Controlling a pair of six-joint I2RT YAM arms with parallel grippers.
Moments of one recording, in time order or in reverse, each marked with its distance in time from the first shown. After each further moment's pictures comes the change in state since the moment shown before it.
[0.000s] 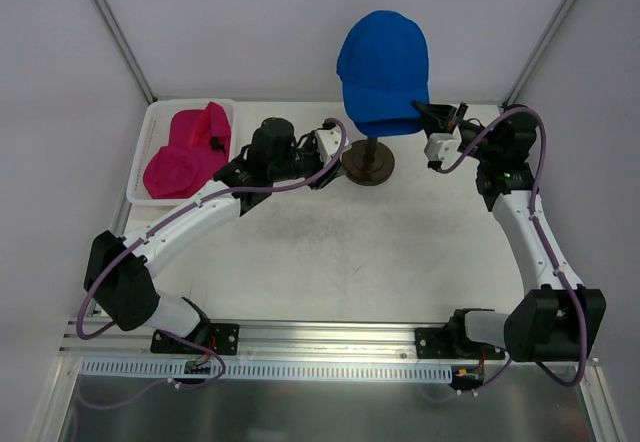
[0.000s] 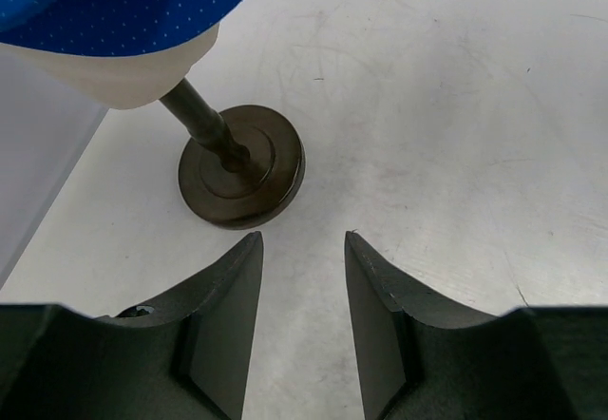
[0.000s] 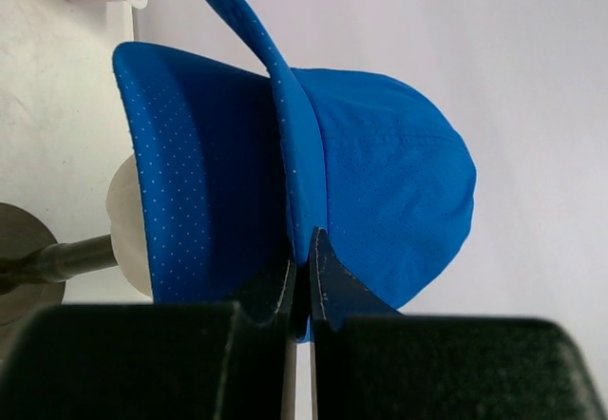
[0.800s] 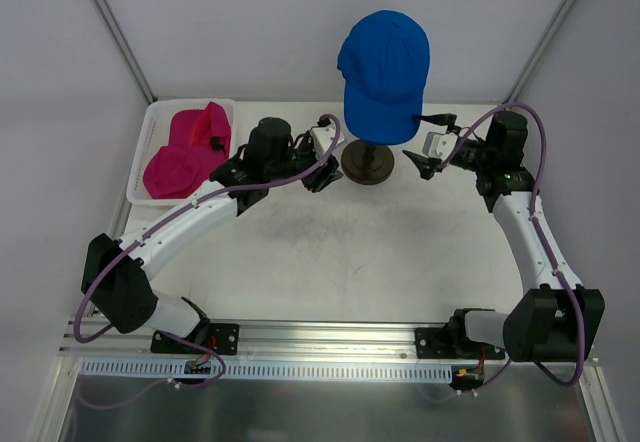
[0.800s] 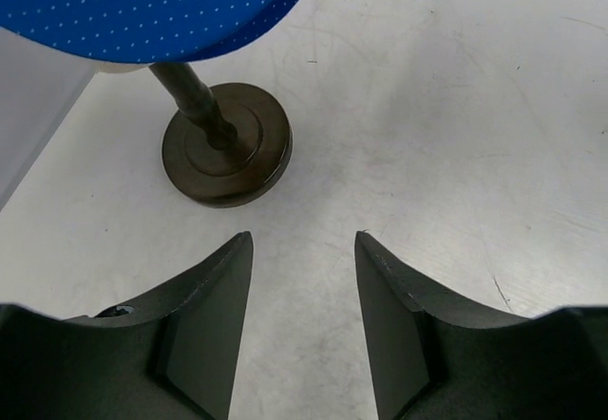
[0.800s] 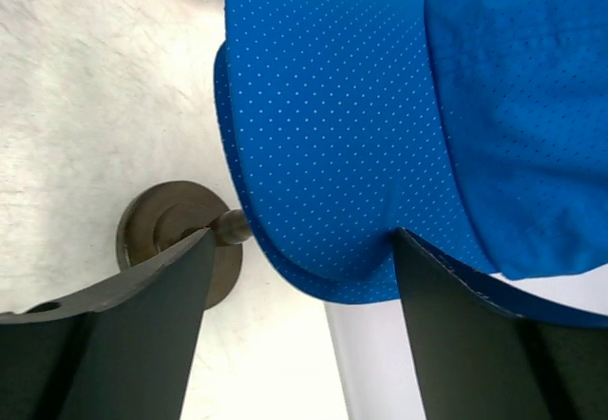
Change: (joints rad) left arm 0.013 -0.016 -0.002 -0.042 -0.007 -0.058; right arm -0.014 -0.013 -0.013 -0.318 0.010 0.059
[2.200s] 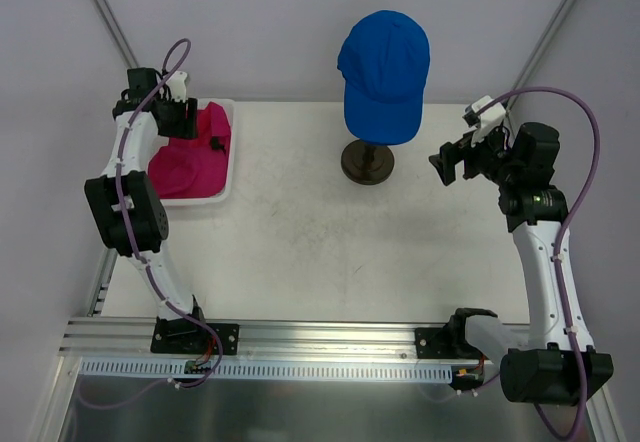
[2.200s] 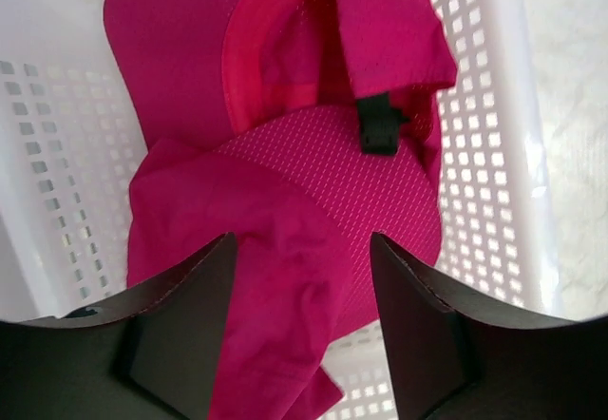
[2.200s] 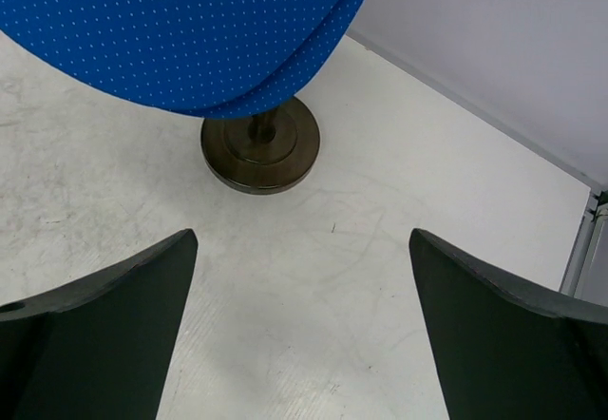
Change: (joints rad) left arm 0.870 0.499 0.524 -0.518 -0.127 -0.037; right arm -0.060 -0.214 0.070 -0.343 0.507 0.769
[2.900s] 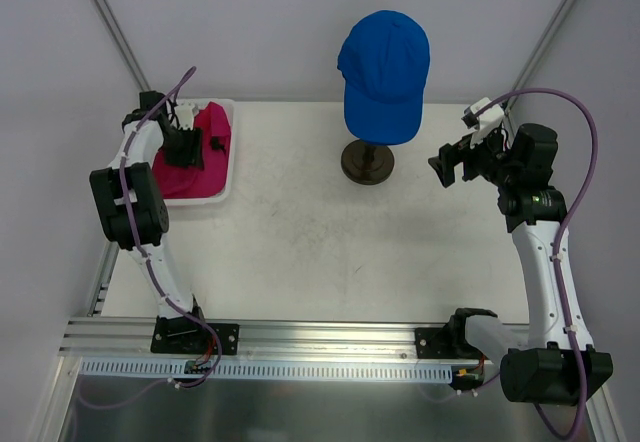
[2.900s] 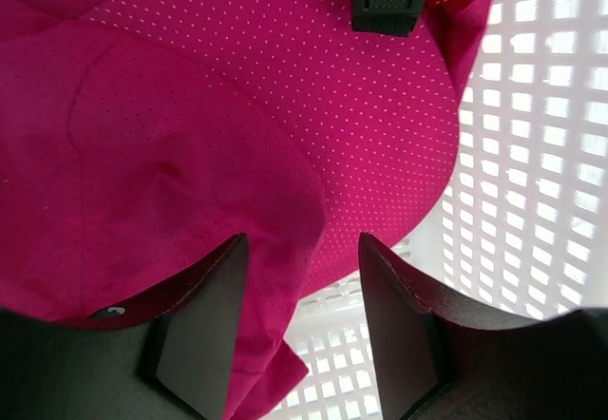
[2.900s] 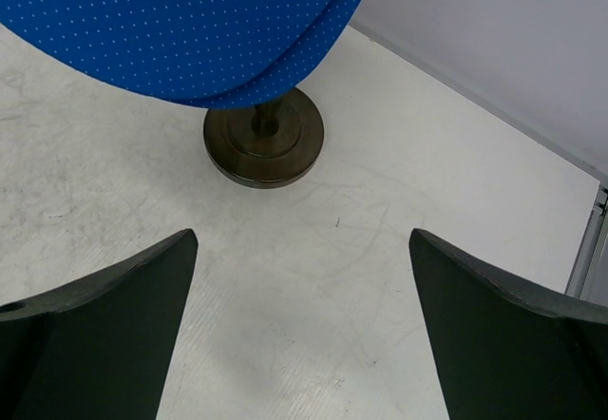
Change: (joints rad) left arm 0.019 0.059 -0.107 -0.125 0.024 0.005; right arm 0.000 0.000 -0.014 -0.006 0.001 0.001
